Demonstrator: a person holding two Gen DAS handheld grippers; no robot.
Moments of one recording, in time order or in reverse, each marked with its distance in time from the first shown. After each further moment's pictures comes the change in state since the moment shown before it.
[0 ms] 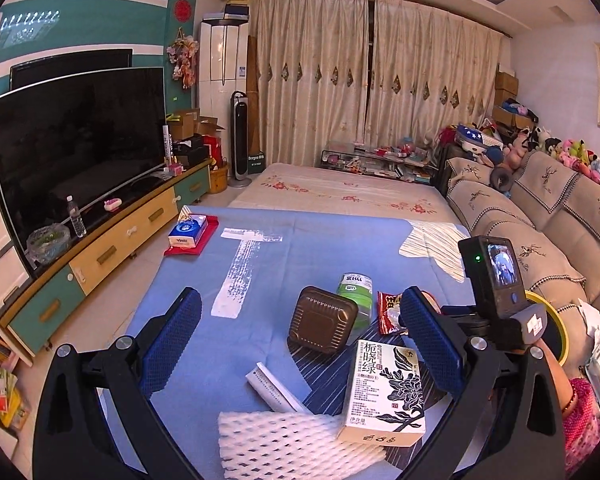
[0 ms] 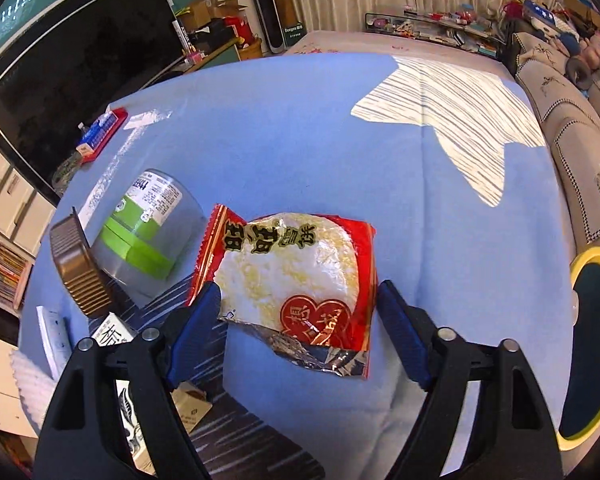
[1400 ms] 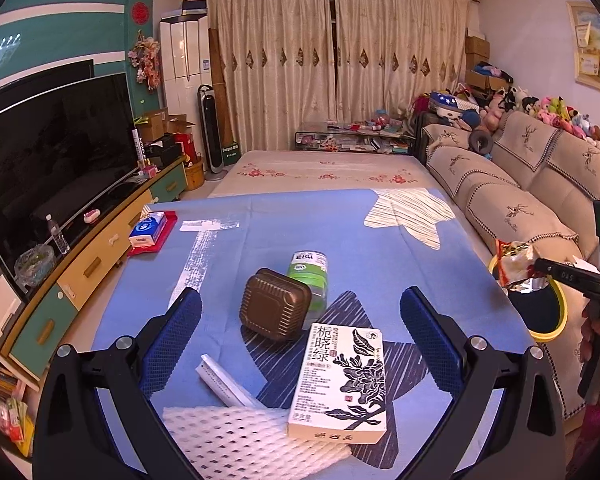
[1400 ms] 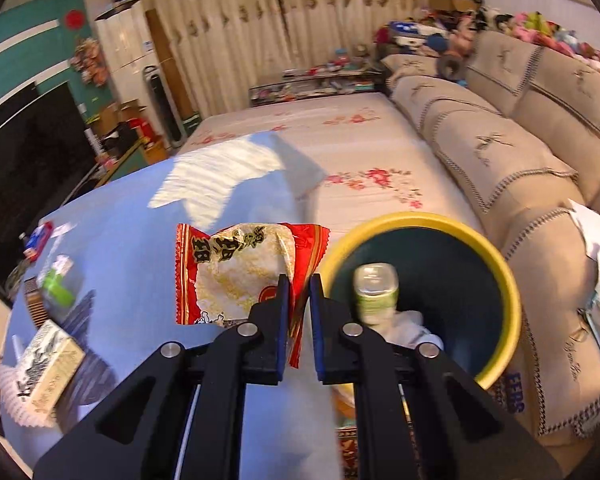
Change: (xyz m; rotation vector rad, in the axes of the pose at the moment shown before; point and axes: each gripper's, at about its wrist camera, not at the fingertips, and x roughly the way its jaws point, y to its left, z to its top) left arm 0.020 -0.059 -0.013 0.130 0.064 -0.048; right arm -0.133 -0.183 -0.090 0.337 -0.296 -0.250
